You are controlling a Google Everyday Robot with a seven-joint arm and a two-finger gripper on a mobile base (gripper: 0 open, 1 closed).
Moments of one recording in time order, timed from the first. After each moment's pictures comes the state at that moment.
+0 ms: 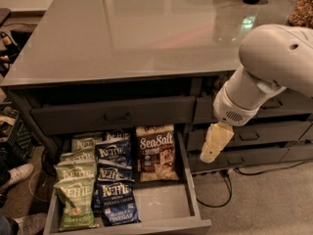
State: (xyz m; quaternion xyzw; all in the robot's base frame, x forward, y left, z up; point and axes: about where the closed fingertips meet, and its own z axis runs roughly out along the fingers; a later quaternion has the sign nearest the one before) arm 0.478 -0.155 0.786 -0.56 0.82 0.06 0.13
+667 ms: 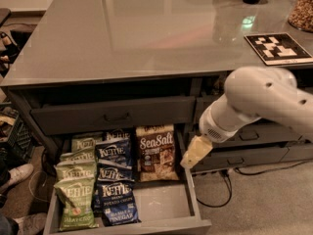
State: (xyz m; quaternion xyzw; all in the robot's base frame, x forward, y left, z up) arm 0.494 -0.130 0.724 -0.50 0.84 0.07 0.18
